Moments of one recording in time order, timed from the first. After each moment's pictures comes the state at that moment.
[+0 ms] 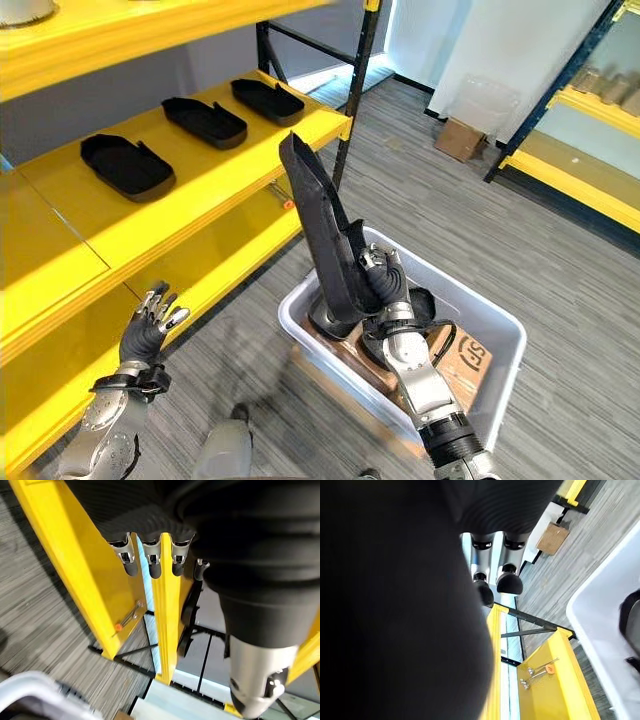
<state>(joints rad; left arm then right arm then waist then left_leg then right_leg) 0.20 0.42 -0.08 0.03 -0.63 -0.19 0.12 -0.17 -0.29 0.25 0.10 0.06 -0.10 -0.34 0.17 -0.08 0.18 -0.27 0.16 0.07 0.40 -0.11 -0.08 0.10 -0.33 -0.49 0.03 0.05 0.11</state>
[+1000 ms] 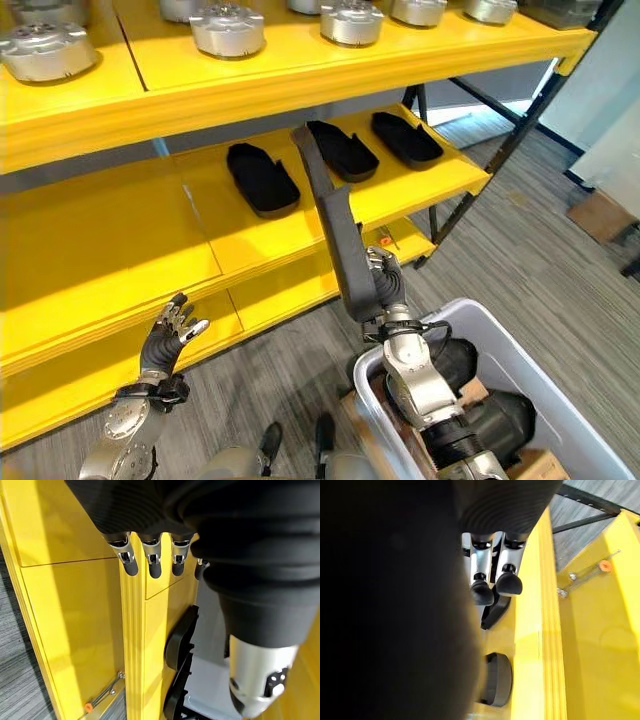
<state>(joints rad) 0.23 0.35 -0.15 0.05 -0.56 -0.19 0.15 -0.15 -0.34 0.28 0.10 0.17 -0.12 -0.29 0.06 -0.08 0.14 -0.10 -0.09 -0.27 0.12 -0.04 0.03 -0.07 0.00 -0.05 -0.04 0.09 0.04</state>
